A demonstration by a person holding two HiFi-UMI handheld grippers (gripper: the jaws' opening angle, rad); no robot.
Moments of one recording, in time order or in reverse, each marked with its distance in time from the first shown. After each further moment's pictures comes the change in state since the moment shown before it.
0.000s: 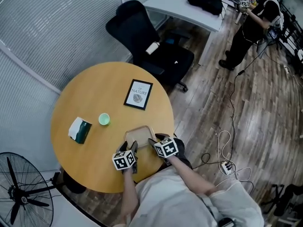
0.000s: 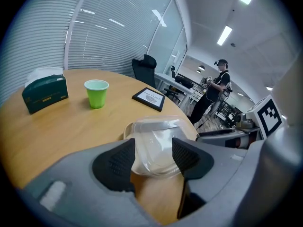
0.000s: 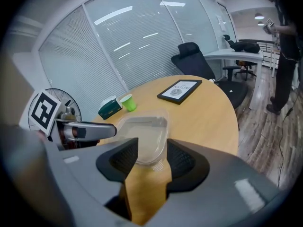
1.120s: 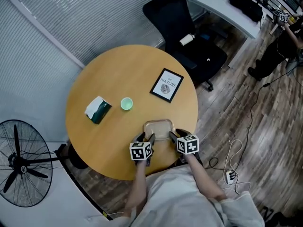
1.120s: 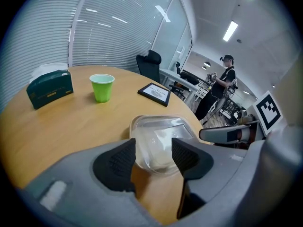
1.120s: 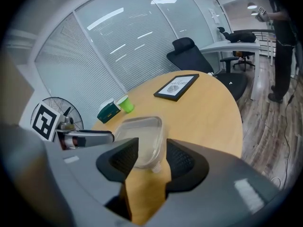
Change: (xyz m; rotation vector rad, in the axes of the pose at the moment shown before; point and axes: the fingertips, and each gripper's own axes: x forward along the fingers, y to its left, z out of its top) left arm 0.007 0.007 -0.013 -0.025 0.048 0.053; right arm 0.007 -0.016 -0.002 0.088 0.015 0.033
